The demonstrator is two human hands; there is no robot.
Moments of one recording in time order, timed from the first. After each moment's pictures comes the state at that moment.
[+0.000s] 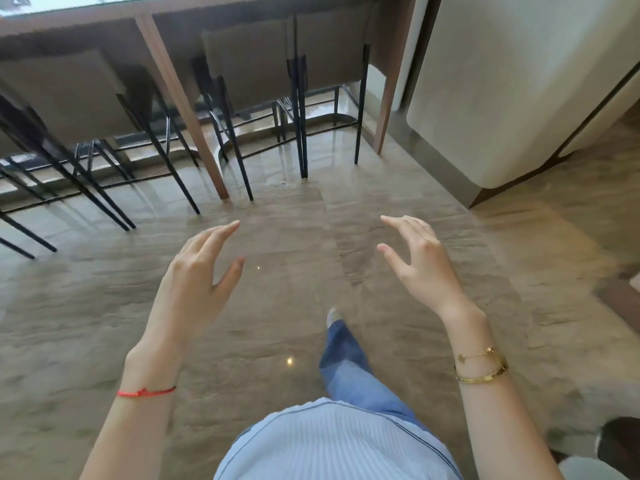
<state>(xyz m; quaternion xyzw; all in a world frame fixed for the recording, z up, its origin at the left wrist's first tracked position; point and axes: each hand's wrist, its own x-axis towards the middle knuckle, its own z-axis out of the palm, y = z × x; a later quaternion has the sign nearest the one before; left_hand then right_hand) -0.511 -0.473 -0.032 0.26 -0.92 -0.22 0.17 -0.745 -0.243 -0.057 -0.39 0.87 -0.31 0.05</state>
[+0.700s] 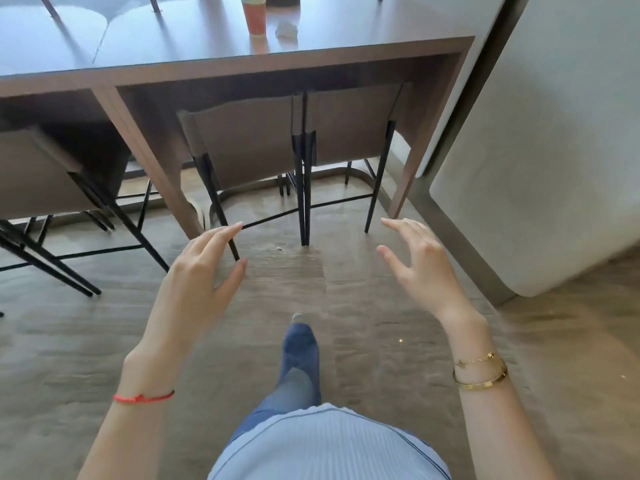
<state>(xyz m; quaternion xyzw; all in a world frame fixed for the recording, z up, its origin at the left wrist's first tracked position) -0.912 -0.756 -0.025 0.28 -0.91 -0.22 0.22 -1.161 -0.551 -0.035 -0.43 0.85 -0.31 0.05</state>
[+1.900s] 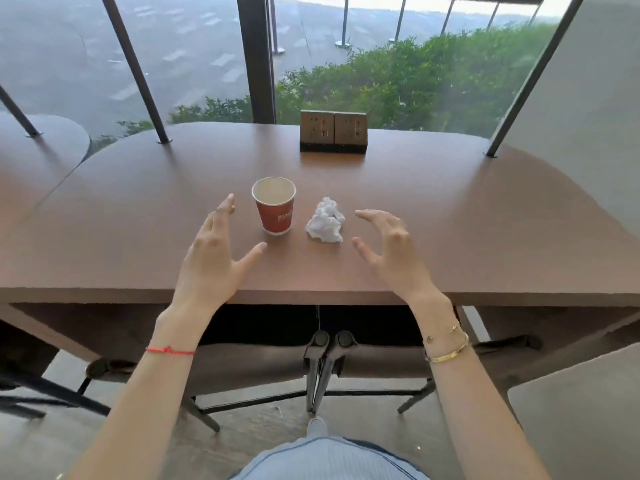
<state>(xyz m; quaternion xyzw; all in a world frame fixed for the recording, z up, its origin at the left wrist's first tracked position) -1.418 -1.296 0.003 0.44 -0.82 -0.21 0.30 -1.668 -1.174 0.007 -0.56 0.76 -0.33 0.05</state>
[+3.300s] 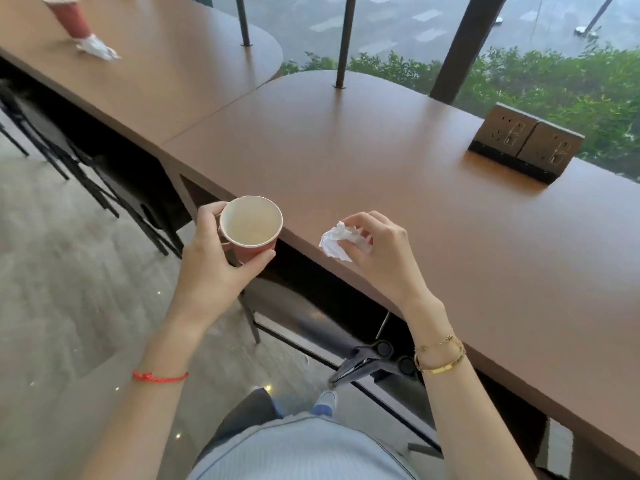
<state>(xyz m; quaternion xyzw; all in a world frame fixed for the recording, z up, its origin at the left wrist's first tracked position) -1.317 -1.222 -0.013 0.64 -0.60 -0.21 0.44 -1.558 -1.274 -0.012 -0.75 0.55 -0.31 0.21</state>
